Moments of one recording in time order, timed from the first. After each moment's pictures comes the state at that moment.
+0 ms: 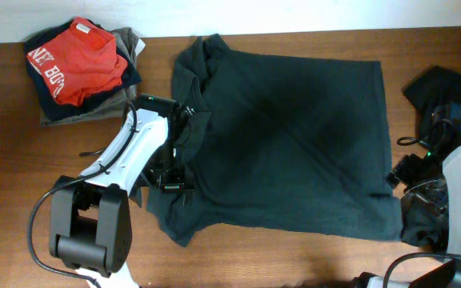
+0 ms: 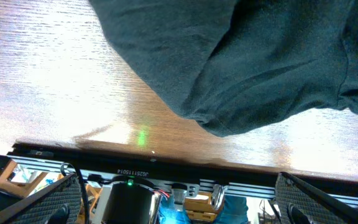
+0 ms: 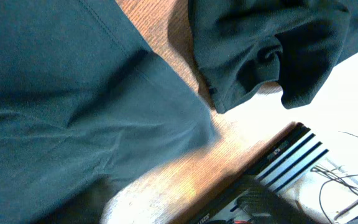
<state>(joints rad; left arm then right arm) -0.30 1.90 1.43 -1.57 0.02 -0.34 -0.38 1.45 1.24 -1.38 0.14 0.45</state>
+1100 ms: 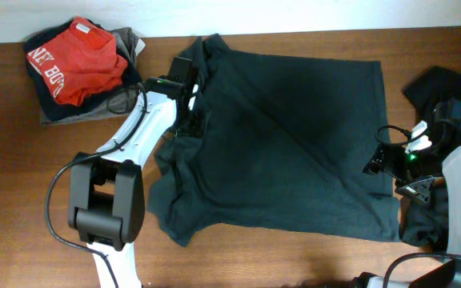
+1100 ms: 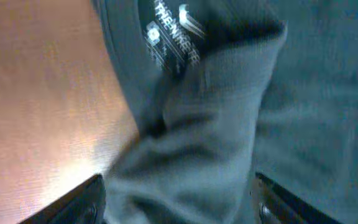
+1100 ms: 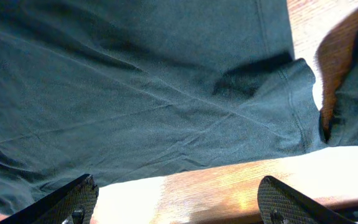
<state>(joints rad) -0.30 2.07 1.63 -0.90 -0.09 -0.10 -0.37 1.45 1.24 -1.31 -0.24 0.17</state>
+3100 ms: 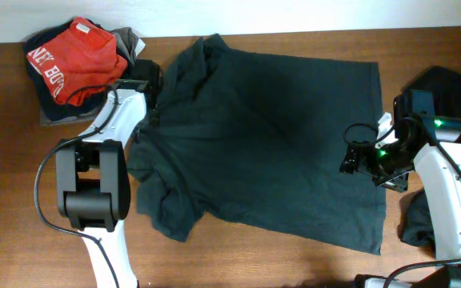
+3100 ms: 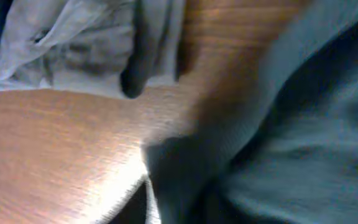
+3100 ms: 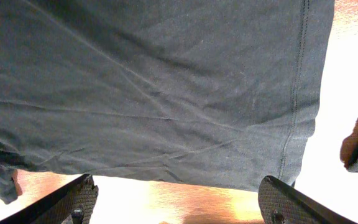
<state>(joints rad) -0.10 2.19 1.63 -0.83 -0.40 -0.05 -0.16 1.45 1.24 -1.28 -0.20 0.17</state>
